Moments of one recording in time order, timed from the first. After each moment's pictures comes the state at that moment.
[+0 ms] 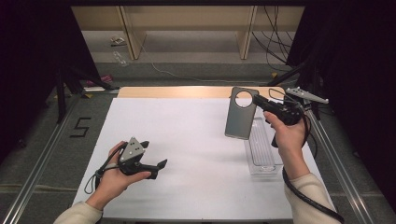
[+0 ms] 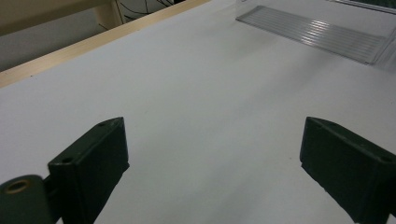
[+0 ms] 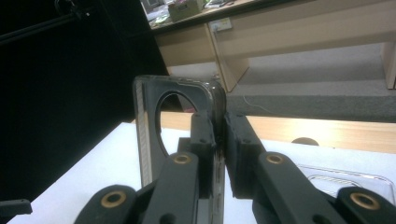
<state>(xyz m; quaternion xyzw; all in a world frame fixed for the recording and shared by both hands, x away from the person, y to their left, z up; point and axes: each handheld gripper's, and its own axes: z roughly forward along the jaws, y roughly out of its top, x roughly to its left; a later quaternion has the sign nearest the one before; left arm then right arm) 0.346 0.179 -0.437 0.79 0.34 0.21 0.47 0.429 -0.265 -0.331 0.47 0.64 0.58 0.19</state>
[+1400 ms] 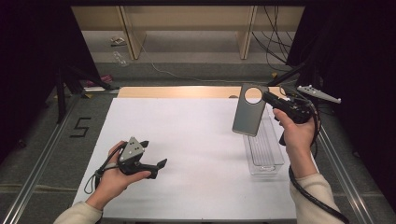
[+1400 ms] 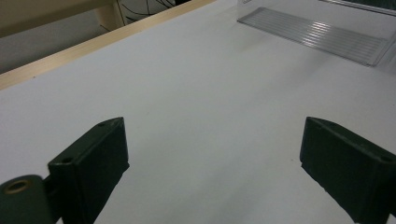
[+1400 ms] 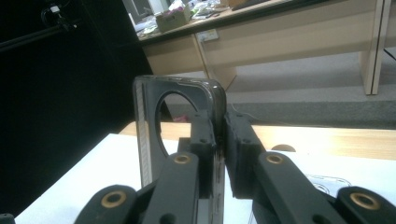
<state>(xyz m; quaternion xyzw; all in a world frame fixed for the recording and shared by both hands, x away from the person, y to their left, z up) 0.346 0.179 -0.436 0.78 0.34 0.21 0.47 0.427 -0.285 -0.322 0.48 0.62 0.58 0.21</state>
